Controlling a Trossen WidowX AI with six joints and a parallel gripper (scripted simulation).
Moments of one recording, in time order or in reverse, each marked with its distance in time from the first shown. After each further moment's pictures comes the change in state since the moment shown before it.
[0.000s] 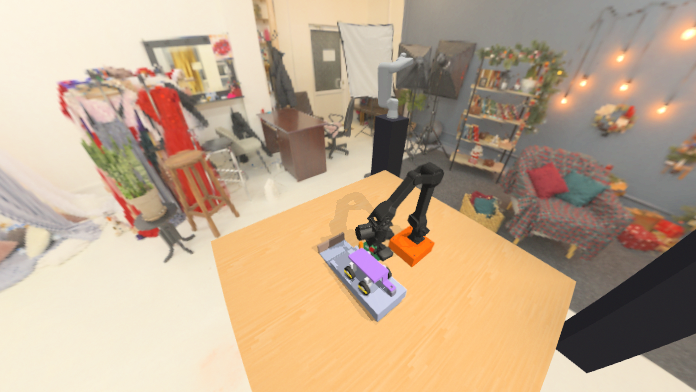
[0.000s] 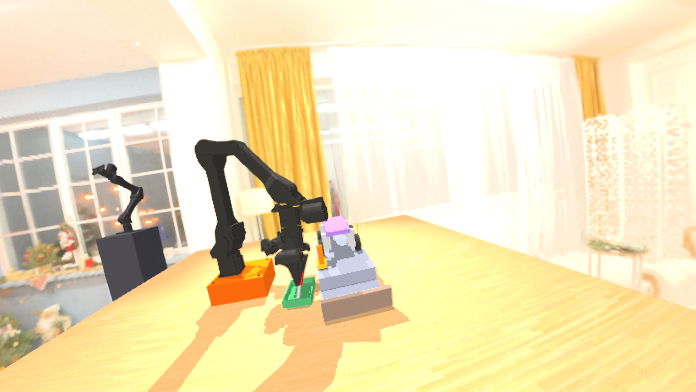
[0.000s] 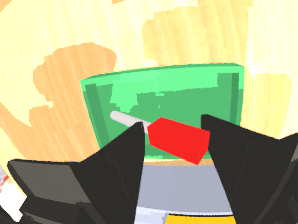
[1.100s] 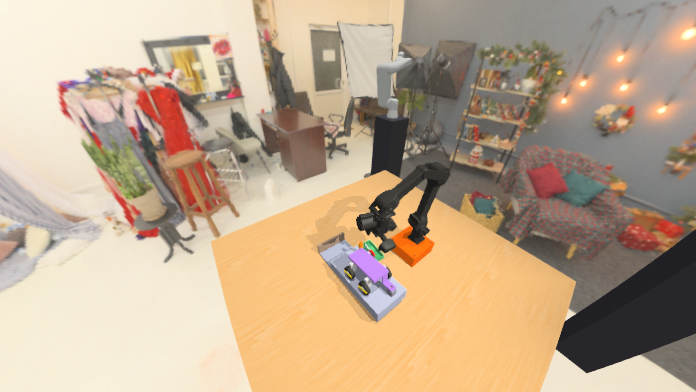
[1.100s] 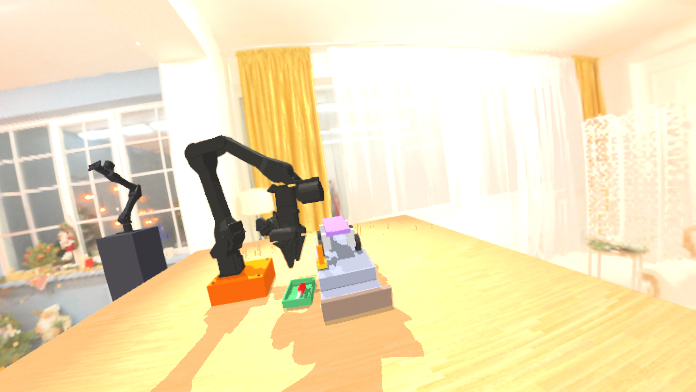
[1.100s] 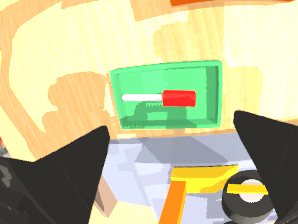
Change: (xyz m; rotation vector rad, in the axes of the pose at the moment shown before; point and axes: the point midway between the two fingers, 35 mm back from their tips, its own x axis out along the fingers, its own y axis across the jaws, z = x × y) arm -0.055 0.009 0.002 -0.002 -0.002 -0.001
